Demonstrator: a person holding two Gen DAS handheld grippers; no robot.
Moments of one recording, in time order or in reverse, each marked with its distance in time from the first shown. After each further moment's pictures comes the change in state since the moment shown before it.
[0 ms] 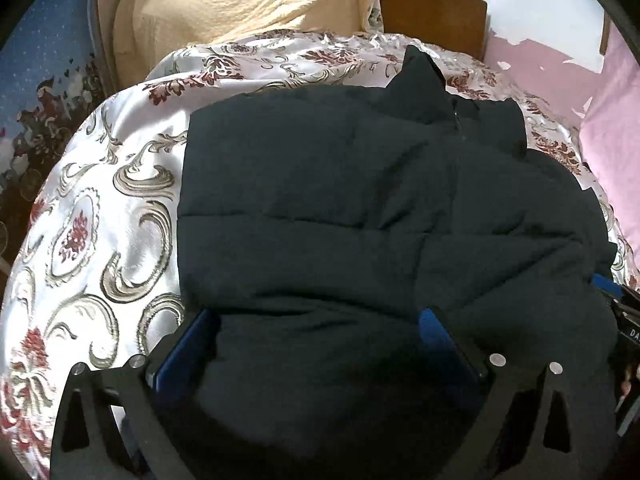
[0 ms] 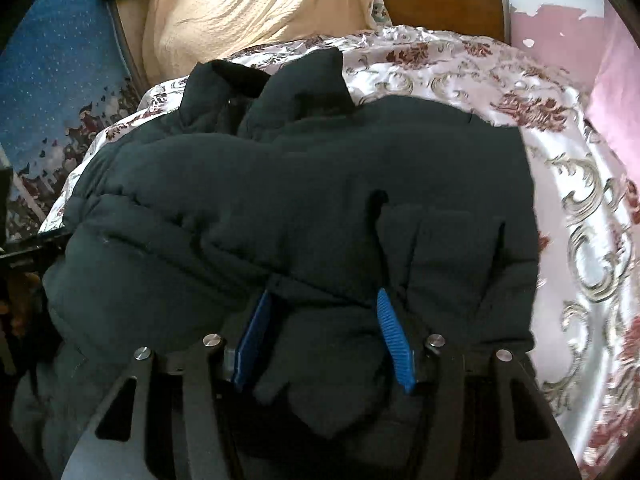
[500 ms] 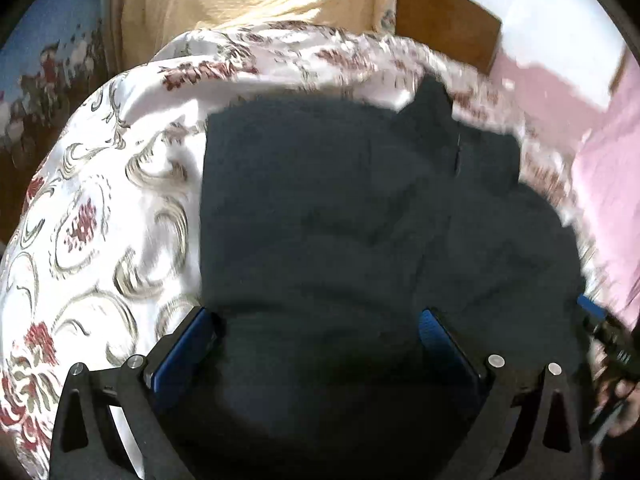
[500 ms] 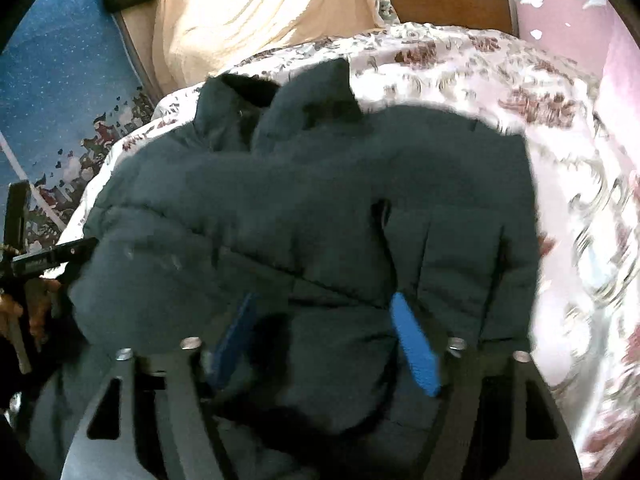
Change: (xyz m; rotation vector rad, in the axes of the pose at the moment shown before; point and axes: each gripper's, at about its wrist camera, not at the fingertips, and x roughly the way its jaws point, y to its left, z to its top) left arm -0.019 0.027 0.028 -0.137 0.053 -0.108; right arm -0.020 -0.005 0.019 0.021 -0.005 0.061
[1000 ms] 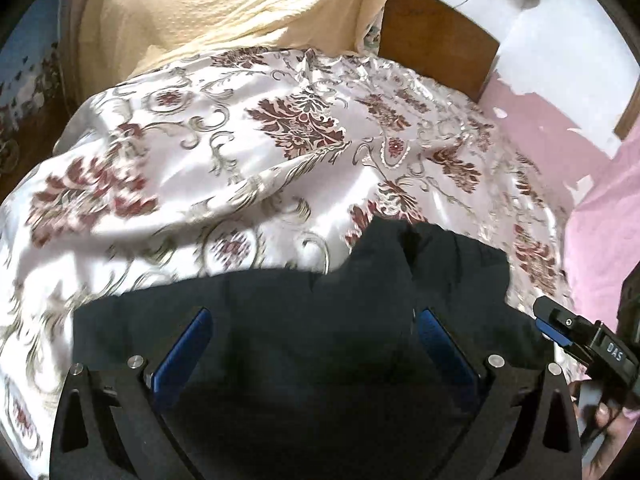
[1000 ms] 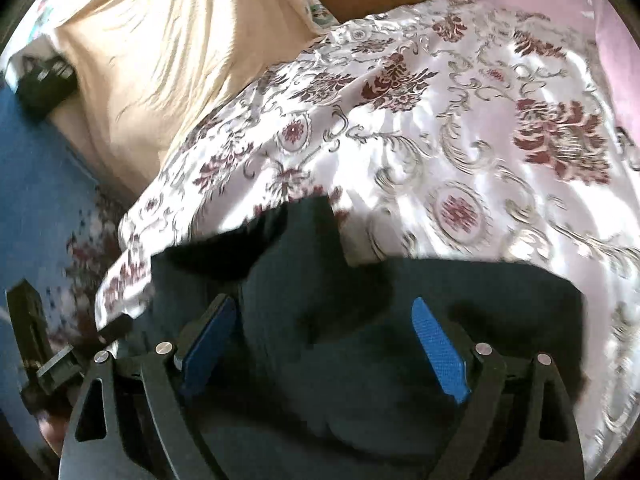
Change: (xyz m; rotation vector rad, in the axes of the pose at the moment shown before) left arm 0.084 -0.086 0.159 0.001 -0.020 -0.047; right arm 0.082 -0.023 0.166 0.355 -0.005 0.016
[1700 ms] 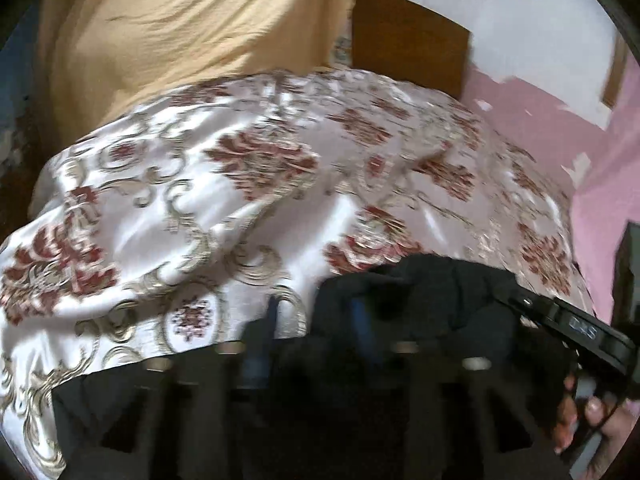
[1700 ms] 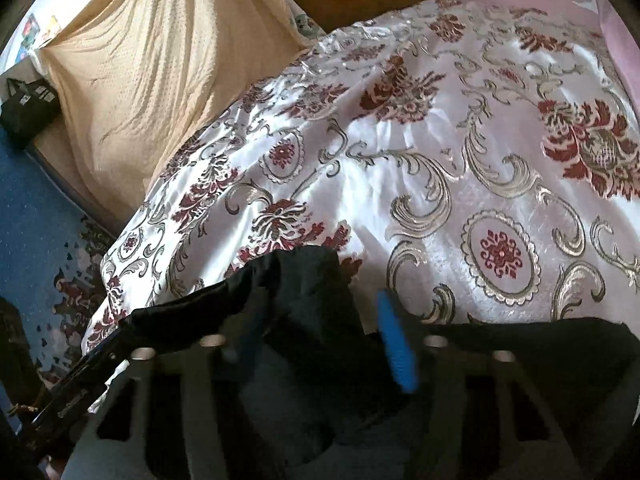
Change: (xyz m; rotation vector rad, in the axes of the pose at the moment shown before) left arm 0.024 -0.033 0.021 0.161 -0.080 -0.014; right arm 0.055 0.011 0.022 0.037 -0.070 0.000
